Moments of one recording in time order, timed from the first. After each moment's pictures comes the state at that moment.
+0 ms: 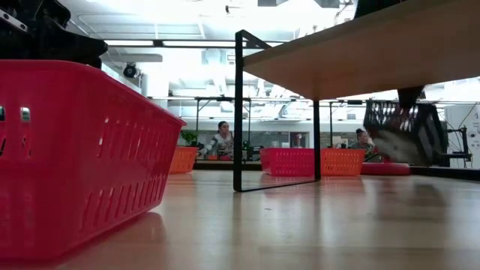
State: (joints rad) left arm -0.01 0.00 0.01 0.01 -0.03 -0.08; right arm -0.18 1.10 0.95 -1.20 -0.01 0.70
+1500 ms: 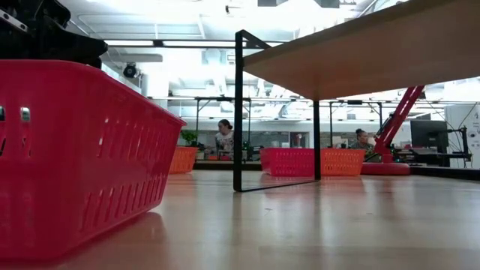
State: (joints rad) left arm -0.01 0.00 0.01 0.01 -0.03 -0.08; right arm 0.79 1.77 2.22 -1.57 -0.23 1.66
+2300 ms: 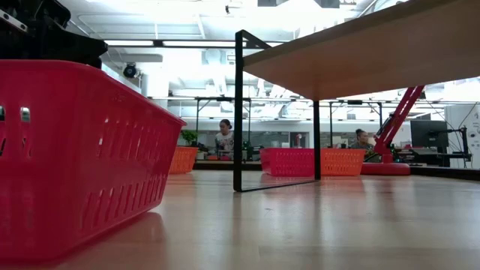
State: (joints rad) left arm -0.01 0.00 0.01 0.01 -0.03 -0.08; right arm 0.85 1.87 2.22 -1.57 -0.21 1.69
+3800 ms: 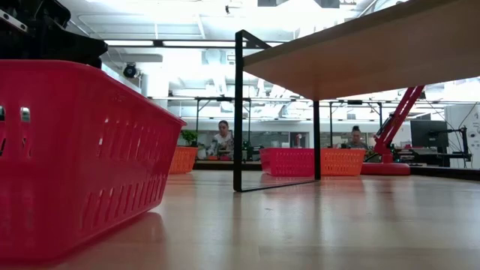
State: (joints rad) left arm -0.01 0.00 0.01 0.01 -0.03 -0.08; right arm 0.87 1.87 2.02 -1.57 -0.28 1.61
